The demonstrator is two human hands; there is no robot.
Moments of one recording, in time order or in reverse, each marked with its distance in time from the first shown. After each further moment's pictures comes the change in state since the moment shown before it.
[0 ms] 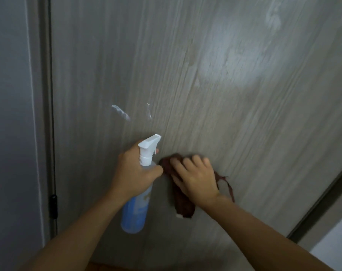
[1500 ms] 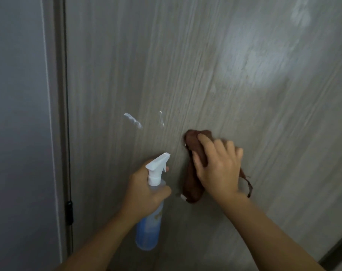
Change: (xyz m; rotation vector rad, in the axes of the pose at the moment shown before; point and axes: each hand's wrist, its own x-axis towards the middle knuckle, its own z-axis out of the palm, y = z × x) left_hand -0.013 -0.027 0.007 -0.116 -0.010 -0.076; right_hand 0.049 0.014 -0.006 0.017 0.154 0.356
